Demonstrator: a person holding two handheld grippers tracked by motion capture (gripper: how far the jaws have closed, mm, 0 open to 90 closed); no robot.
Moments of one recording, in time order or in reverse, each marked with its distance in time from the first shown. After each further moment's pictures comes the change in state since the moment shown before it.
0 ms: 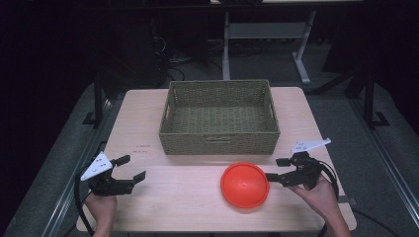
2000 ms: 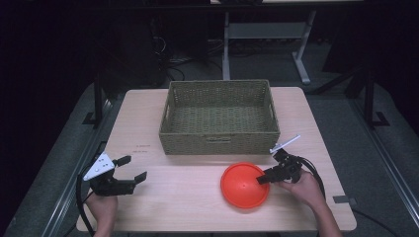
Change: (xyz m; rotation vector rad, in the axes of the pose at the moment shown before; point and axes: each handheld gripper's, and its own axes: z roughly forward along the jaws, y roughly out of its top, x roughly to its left) left arm -0.002 0.000 0.003 0.022 0.008 0.012; right arm -0.026 0.003 0.061 0.287 0.093 0.079
